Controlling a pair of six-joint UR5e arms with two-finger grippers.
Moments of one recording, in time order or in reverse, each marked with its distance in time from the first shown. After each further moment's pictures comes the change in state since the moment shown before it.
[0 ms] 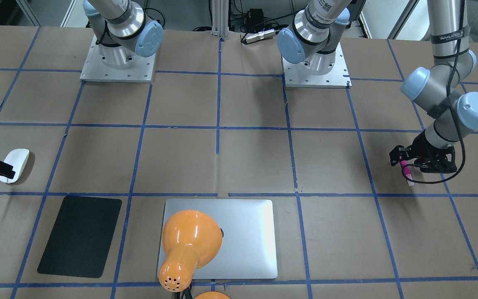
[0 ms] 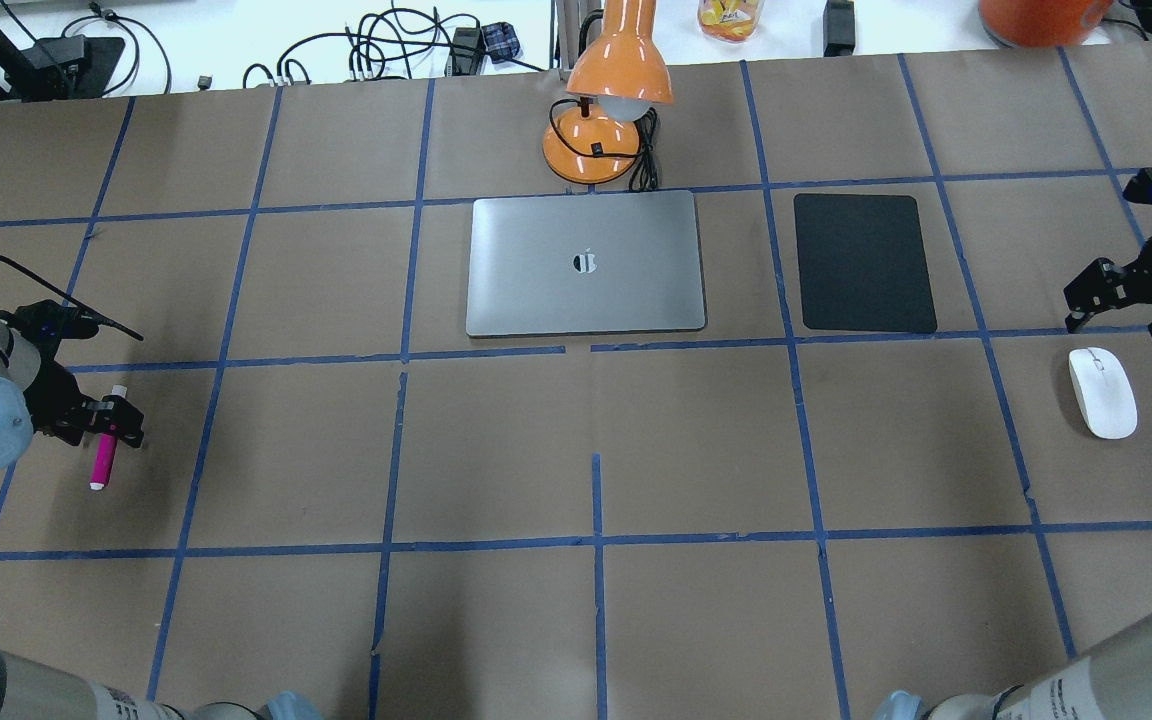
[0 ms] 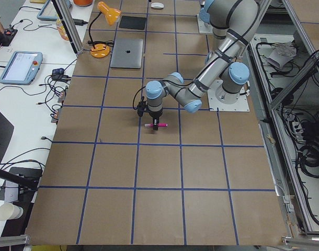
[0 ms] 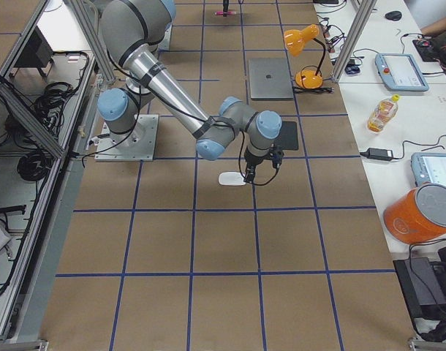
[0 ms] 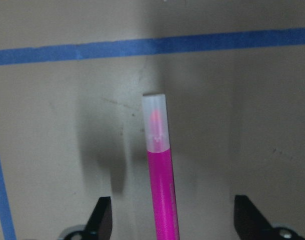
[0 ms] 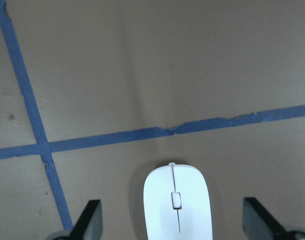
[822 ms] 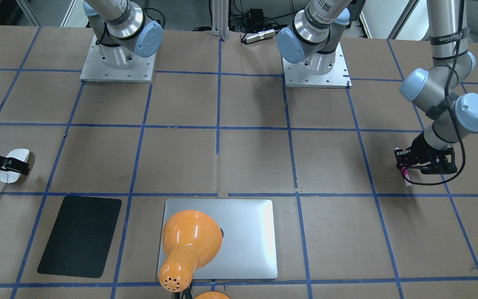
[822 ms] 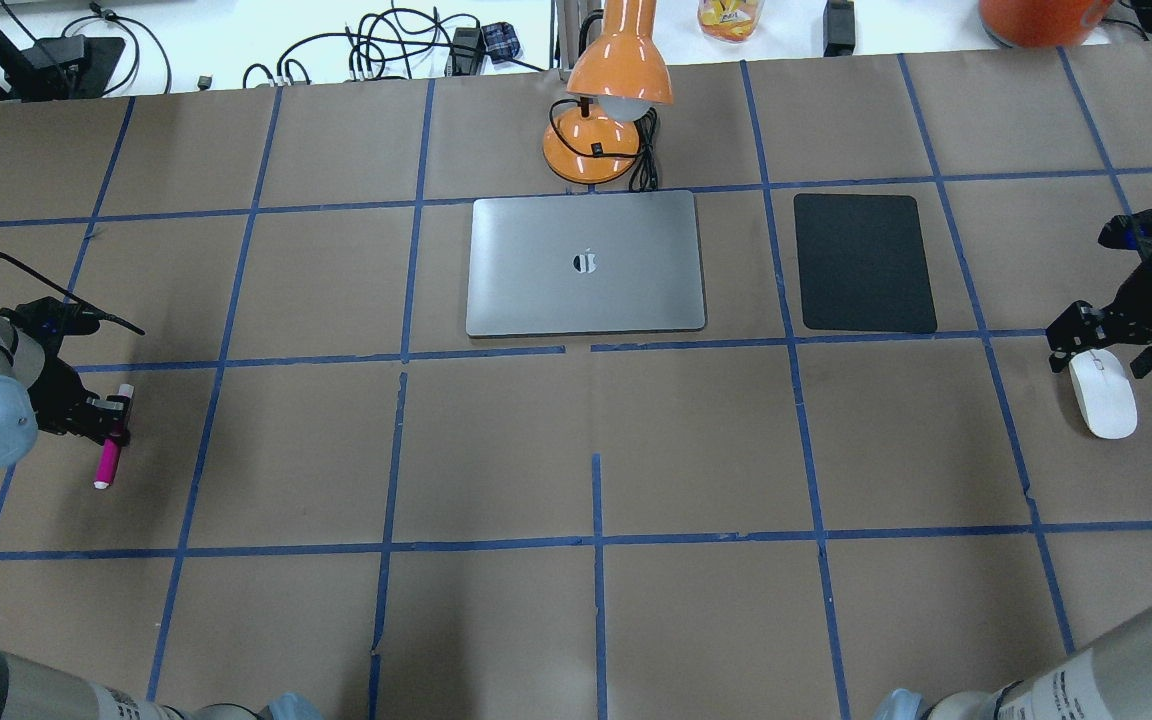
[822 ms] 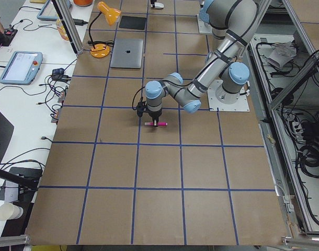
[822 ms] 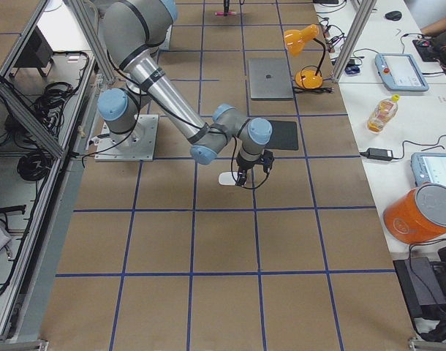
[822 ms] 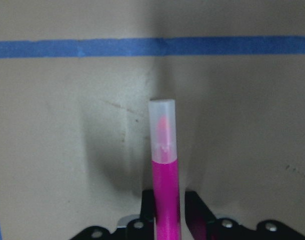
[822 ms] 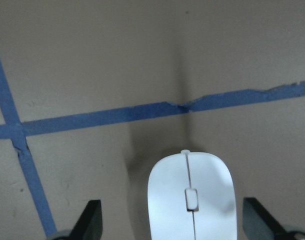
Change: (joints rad) left arm -0.011 0.009 0.001 -0.001 -0.002 -0.039; right arm -0.006 0.020 0.067 -0.066 -0.036 -0.003
